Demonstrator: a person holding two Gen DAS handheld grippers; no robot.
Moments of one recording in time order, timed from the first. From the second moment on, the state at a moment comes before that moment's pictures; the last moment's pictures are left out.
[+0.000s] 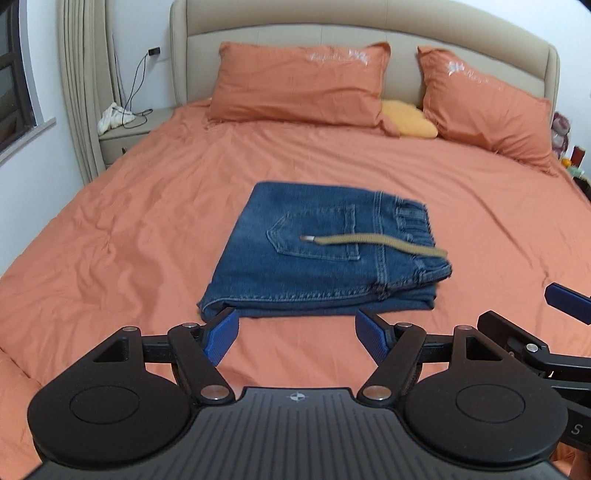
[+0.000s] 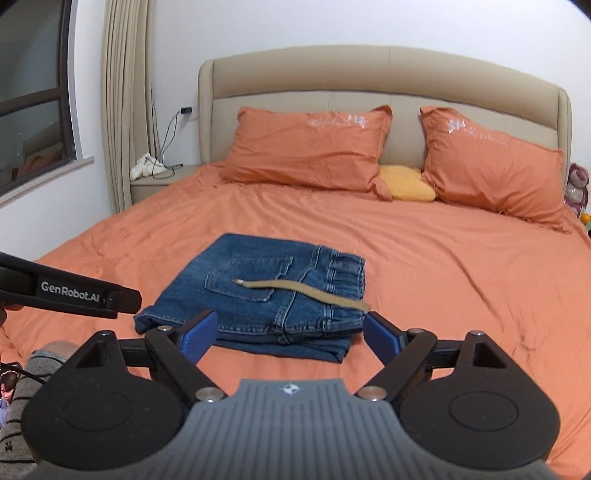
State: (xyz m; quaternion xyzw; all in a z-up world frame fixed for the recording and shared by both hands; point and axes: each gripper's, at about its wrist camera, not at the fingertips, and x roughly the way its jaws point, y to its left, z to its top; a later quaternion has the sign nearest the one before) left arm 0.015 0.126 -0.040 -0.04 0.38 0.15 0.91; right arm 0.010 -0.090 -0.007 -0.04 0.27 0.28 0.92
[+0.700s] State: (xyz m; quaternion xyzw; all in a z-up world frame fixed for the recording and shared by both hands) left arm 0.024 0.123 -0.051 -0.04 0.40 0.14 0.91; right arm 0.024 -0.088 -0.018 -0.03 0.28 0.27 0.92
